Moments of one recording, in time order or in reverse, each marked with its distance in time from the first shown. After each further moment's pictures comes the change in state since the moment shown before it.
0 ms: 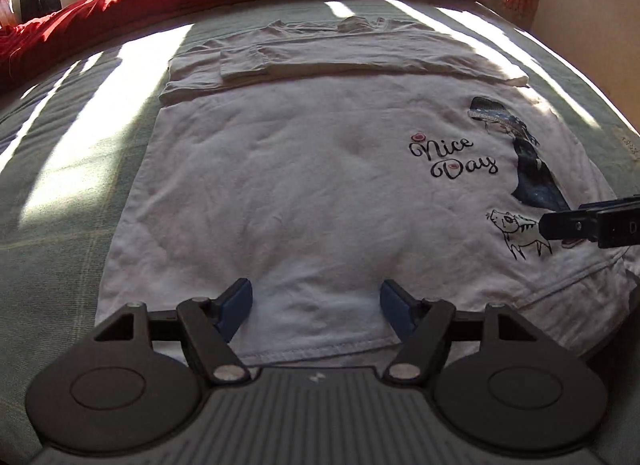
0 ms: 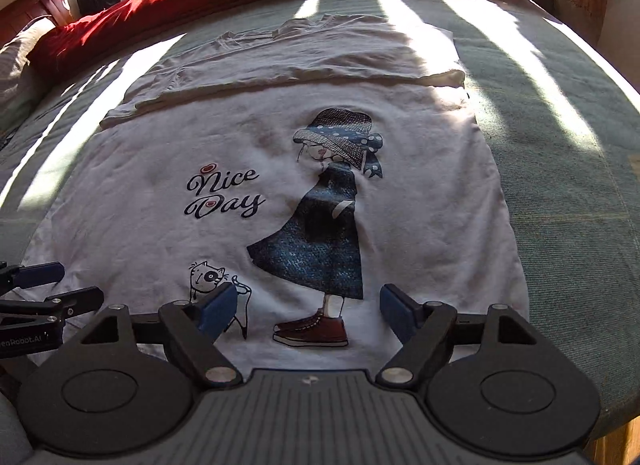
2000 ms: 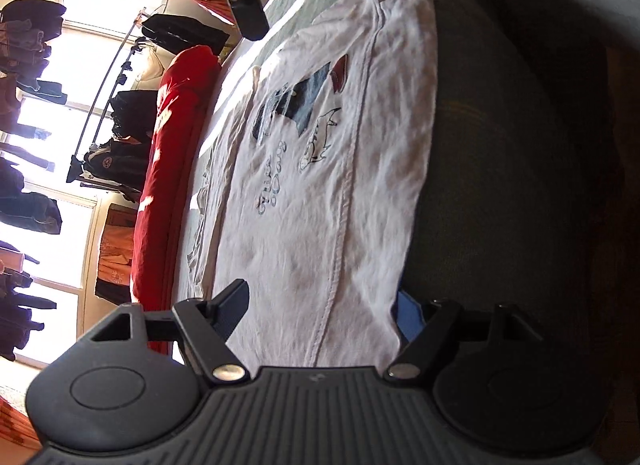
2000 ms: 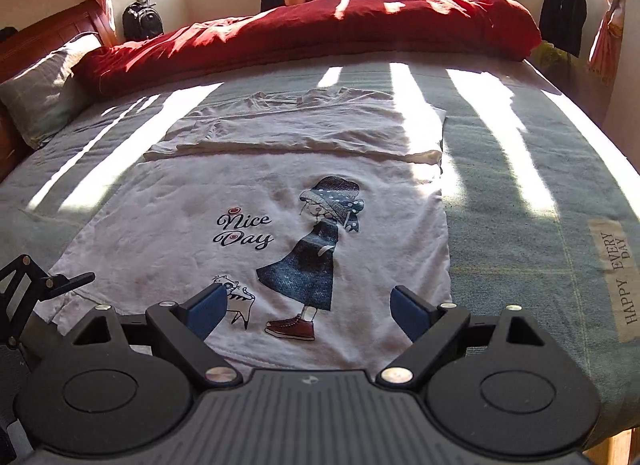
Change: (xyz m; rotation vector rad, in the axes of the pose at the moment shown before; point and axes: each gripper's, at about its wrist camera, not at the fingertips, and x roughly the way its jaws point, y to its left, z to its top) left arm -0.015 -0.108 -0.107 1.283 -0.345 0.268; right arm -0.080 -0.010 -0.004 -0.151 -0.156 0.050
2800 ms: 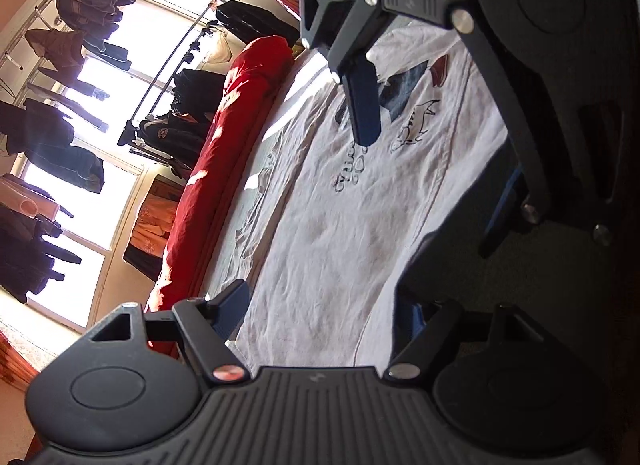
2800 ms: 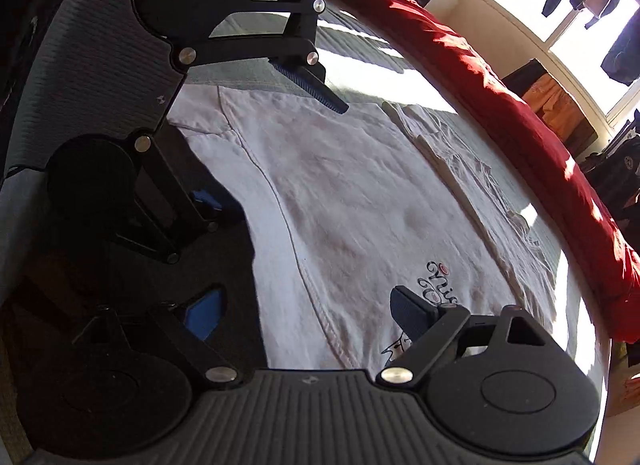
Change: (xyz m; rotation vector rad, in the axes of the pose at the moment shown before) left arm -0.012 0.041 -0.031 -0.188 -0.035 0.111; right arm 0.041 0.191 -0.065 -0.952 0.003 0.030
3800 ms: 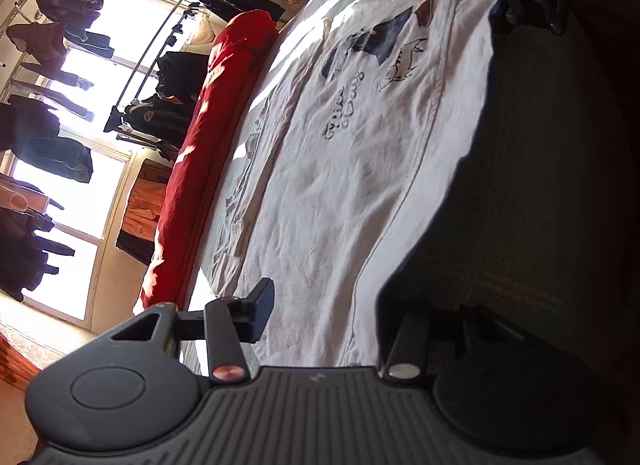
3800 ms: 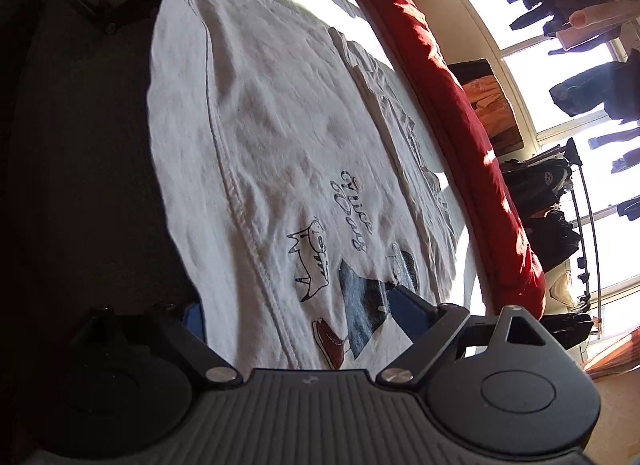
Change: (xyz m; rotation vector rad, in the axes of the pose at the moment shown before) left arm -0.002 -0.006 -0.032 0.068 0.077 -0.021; right arm 0.004 0.004 -0.056 -0.176 0.186 -0.314
